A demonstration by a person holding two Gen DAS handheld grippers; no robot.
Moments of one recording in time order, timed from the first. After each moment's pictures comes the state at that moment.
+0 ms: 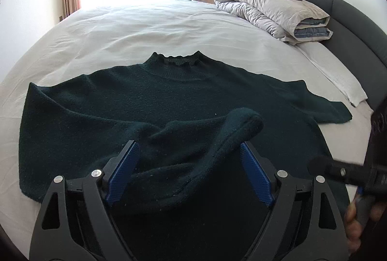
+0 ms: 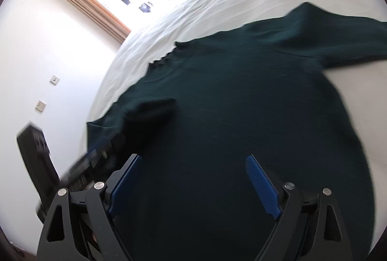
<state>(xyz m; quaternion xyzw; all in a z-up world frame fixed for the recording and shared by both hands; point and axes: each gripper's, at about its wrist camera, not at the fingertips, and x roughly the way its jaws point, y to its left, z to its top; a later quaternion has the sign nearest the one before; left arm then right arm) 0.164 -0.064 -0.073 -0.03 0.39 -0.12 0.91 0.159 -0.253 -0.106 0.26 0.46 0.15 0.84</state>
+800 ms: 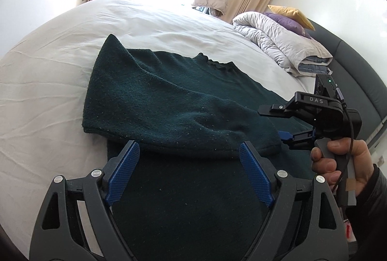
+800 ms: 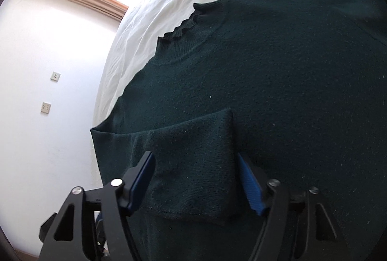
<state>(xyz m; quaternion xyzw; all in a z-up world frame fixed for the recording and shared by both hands) 0.092 0.063 -0.078 -0.16 0.37 -0.11 0.91 0.236 -0.189 -0.133 0.27 0.54 0.17 0.78</state>
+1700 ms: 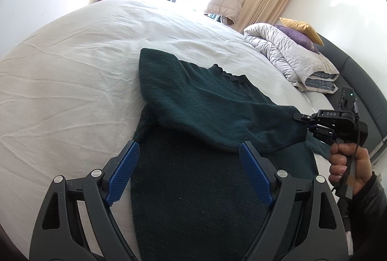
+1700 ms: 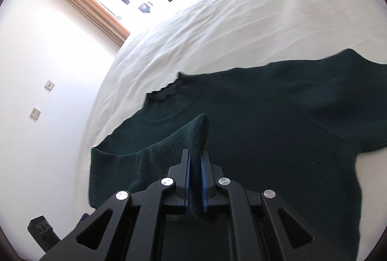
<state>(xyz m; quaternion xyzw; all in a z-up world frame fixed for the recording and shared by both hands) 0.087 0.085 -0.075 -0.19 0.36 -0.08 0.91 0.246 -0.269 -0.092 0.24 0.46 0.11 0.85</state>
